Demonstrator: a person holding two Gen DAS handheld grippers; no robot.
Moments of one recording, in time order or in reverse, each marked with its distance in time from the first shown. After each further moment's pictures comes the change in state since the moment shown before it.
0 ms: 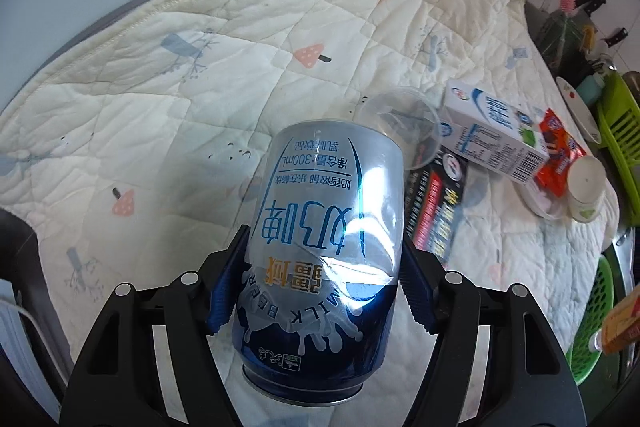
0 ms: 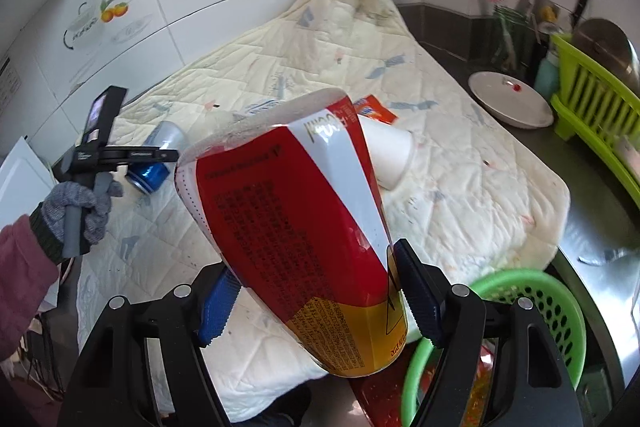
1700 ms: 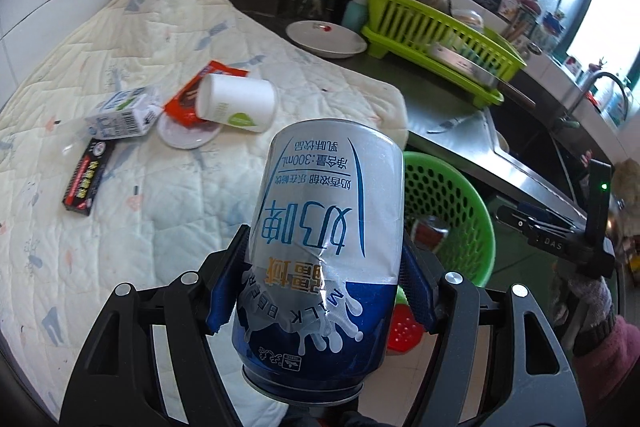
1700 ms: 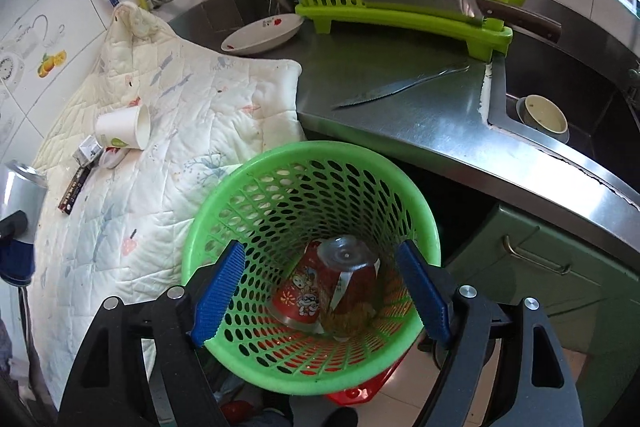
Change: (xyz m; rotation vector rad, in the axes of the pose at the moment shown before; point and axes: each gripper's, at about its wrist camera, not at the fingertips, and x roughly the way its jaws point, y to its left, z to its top) left arm -0.119 -0.273 -0.139 0.417 -0.057 -0.381; right arm -0.100 -0.190 -0.152 0.440 -0.028 -0.309
